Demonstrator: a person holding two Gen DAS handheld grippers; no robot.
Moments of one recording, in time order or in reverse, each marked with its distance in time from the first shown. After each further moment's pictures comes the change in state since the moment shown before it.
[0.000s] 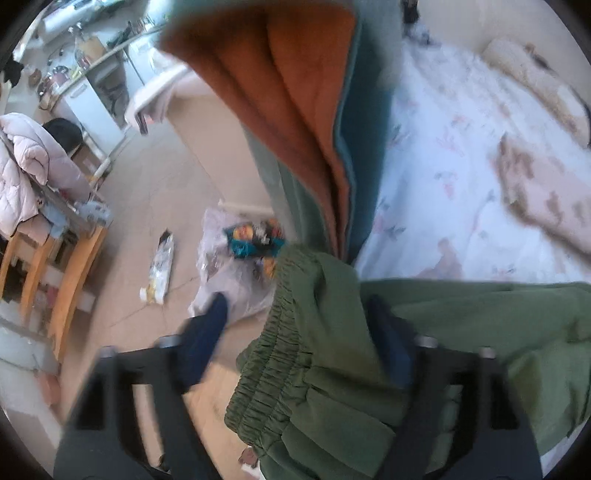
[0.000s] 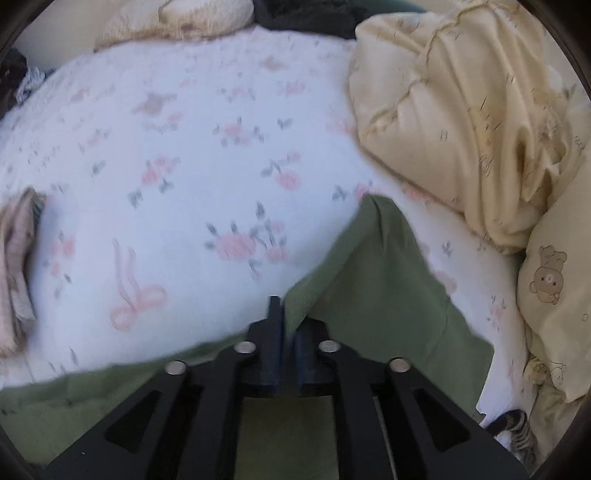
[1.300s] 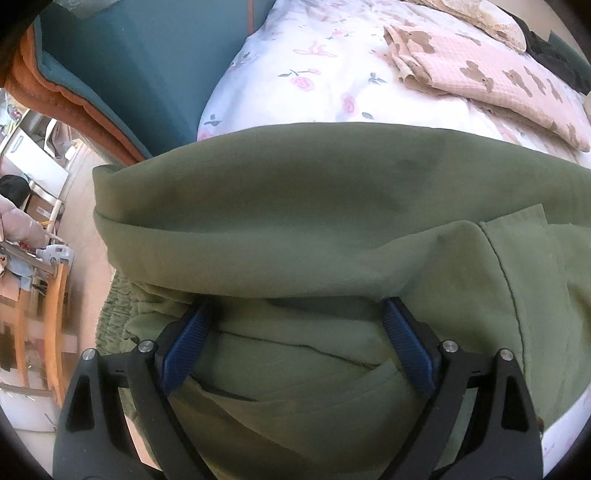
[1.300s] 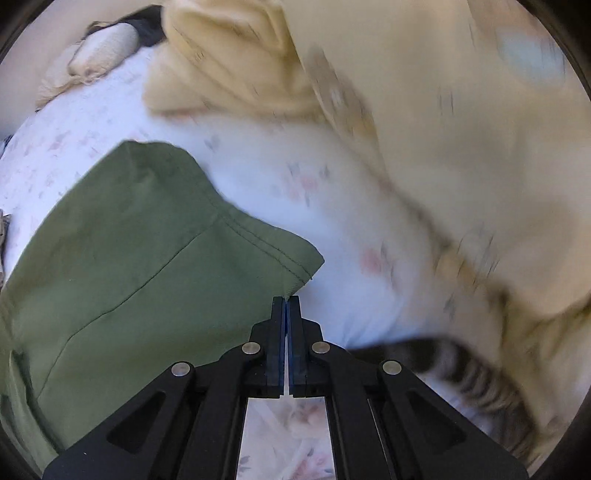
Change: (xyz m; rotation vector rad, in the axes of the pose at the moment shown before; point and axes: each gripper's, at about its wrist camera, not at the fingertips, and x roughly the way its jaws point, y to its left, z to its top) left arm 0.049 -0.093 -0.079 0.274 0.112 -0.118; right arm -0.027 -0.221 -0.122 0.270 0.047 0.044
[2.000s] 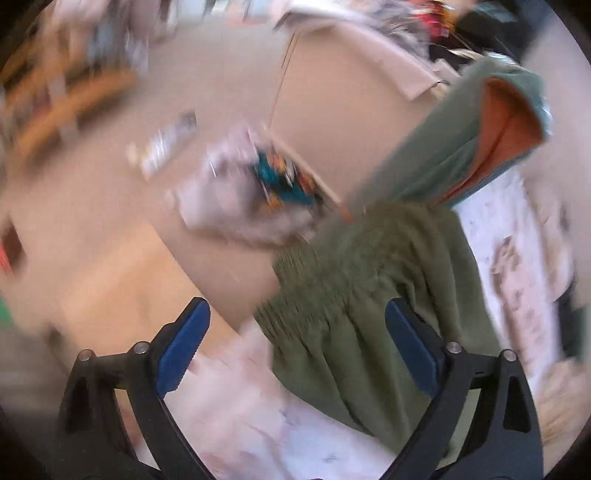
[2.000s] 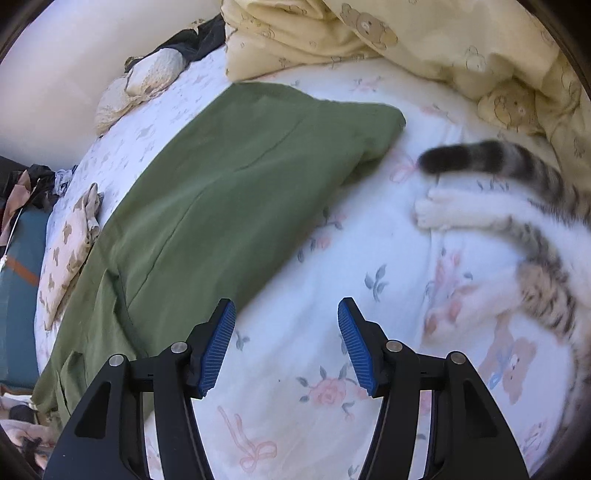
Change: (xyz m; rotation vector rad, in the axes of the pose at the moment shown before) left arm -0.063 0.185 -0.112 -0.933 -0.046 -0.194; right arm -0.043 0.032 -0.125 0.153 -0.039 0.329
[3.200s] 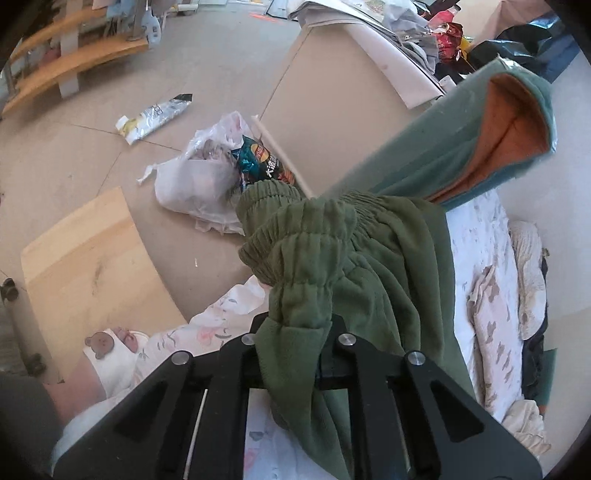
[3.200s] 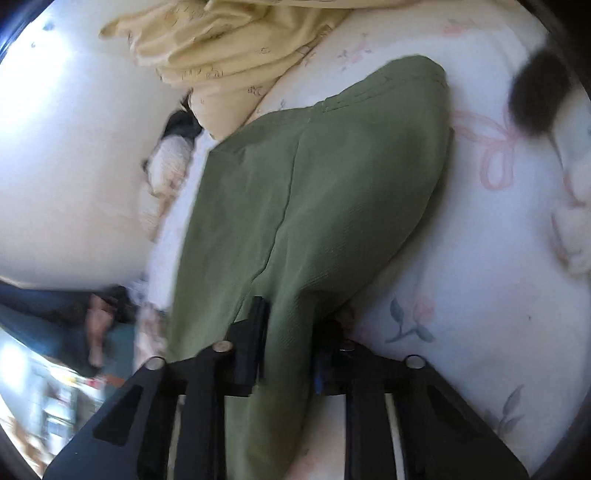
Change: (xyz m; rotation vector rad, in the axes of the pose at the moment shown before) left arm 0.024 -0.028 -0.011 -0.115 -0.062 -0.059; right arm 0.084 -0.025 0.041 0.374 -0.134 0.385
